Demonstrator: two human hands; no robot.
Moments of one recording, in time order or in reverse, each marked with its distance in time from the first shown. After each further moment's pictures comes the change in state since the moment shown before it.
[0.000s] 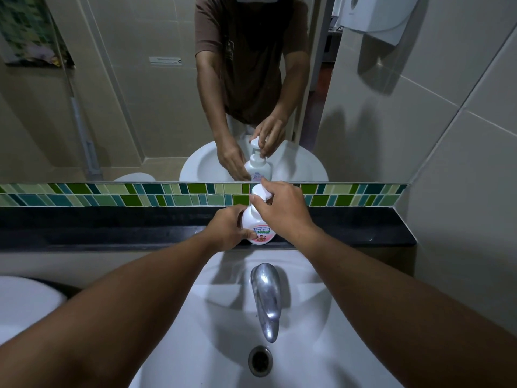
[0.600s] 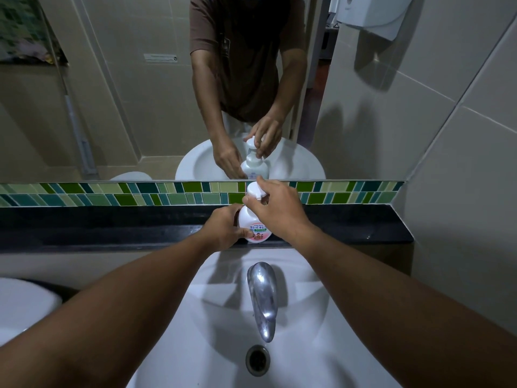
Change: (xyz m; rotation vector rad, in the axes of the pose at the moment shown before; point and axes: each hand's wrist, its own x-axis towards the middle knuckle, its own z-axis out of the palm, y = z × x) left_hand 0.001 0.001 0.004 0.012 0.003 0.019; right_hand 0.000 0.006 0.000 0.021 -0.082 0.010
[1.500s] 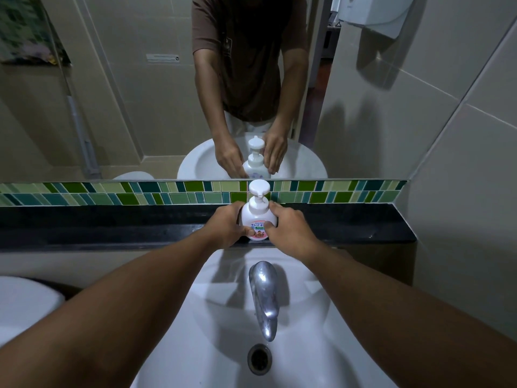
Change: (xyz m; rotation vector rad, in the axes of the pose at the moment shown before) left_hand 0.005 0.004 0.001 0.056 -0.007 -0.033; right_hand -0.020 0.040 0.019 -0.024 -0.172 0.212
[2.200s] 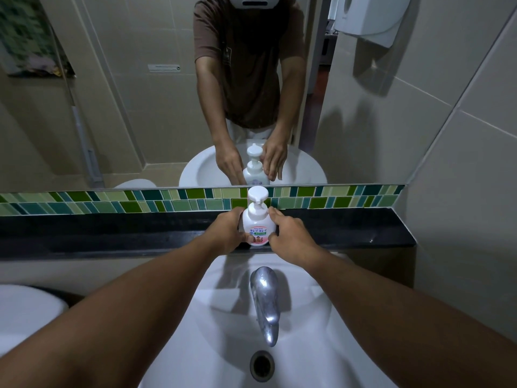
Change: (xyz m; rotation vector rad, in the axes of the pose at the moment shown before) left_hand -0.002 0.001 -0.004 0.007 0.000 -0.009; right_hand -0.001 0.004 -0.003 -0.033 -0.080 0.017
